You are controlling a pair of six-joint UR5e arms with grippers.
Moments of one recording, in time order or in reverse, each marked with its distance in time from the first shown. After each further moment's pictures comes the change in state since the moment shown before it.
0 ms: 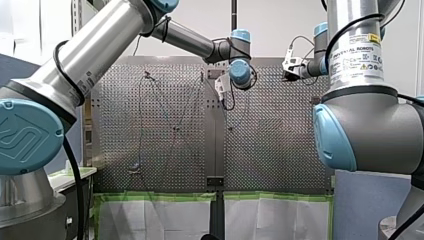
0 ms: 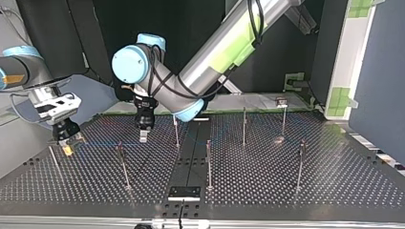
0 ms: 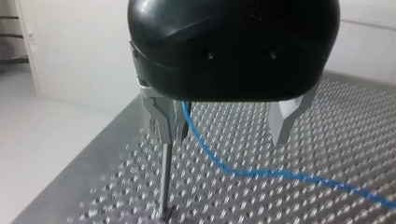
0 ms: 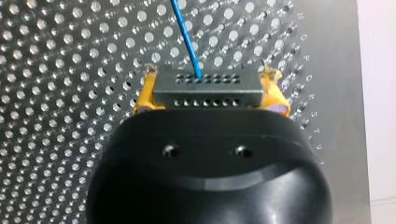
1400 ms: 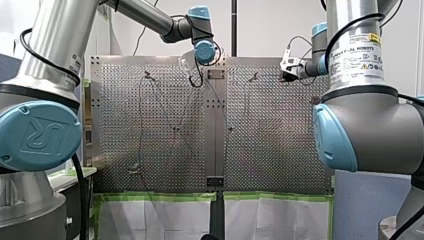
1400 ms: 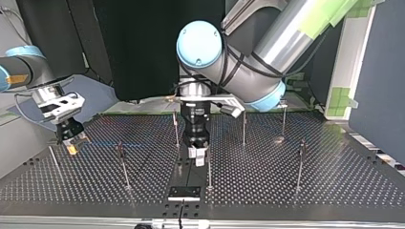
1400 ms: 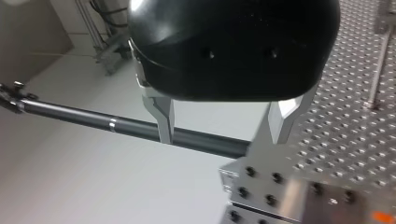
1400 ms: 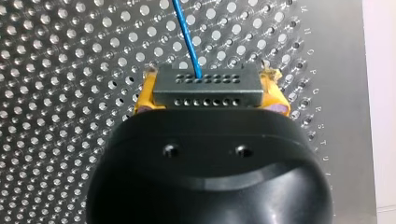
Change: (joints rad) left arm 0.175 0.378 -0.378 0.337 -0.034 0.035; right arm 0.017 0.000 0.001 0.009 0.000 0.000
